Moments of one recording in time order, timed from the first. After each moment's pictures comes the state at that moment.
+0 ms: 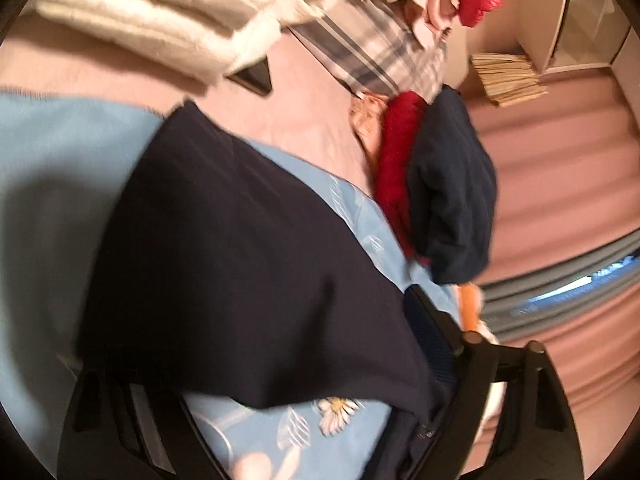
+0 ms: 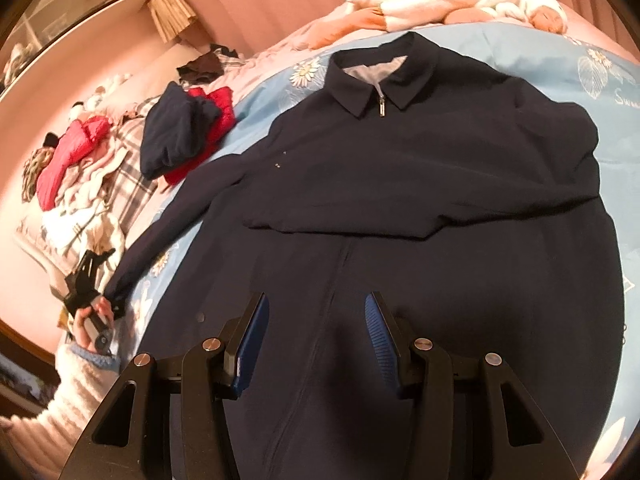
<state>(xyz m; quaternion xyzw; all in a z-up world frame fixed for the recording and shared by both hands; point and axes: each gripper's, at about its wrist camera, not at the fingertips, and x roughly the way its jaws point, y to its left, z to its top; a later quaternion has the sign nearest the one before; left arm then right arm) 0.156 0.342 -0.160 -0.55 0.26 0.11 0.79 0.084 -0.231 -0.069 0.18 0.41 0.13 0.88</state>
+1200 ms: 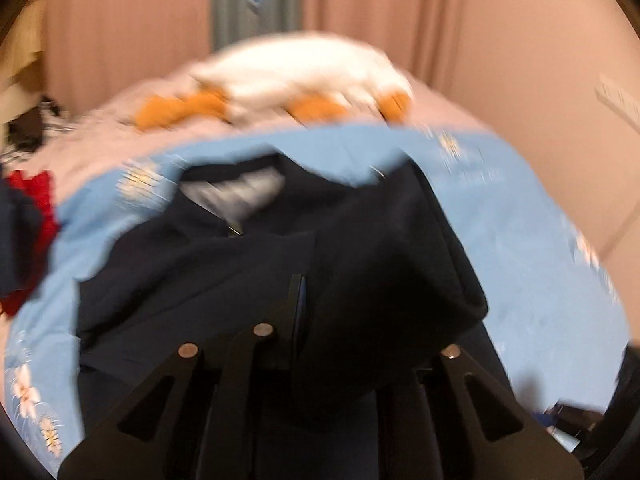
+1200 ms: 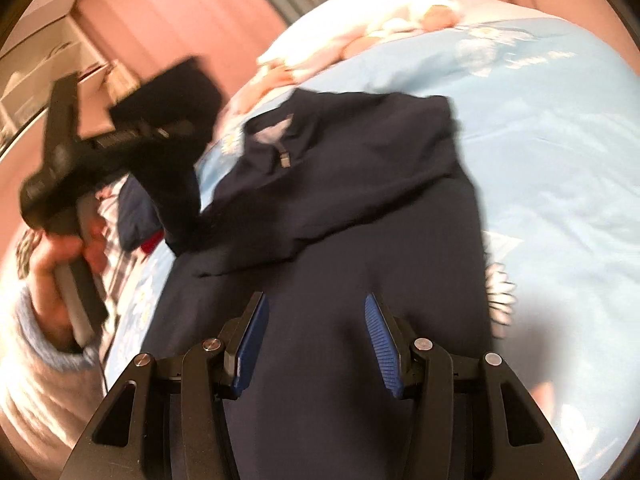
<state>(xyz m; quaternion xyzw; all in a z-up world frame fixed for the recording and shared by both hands) 0.212 -0.229 -0.034 0.10 0.38 -0.30 0.87 0.013 -0.350 -0.075 0.28 0.35 0.04 0.89</state>
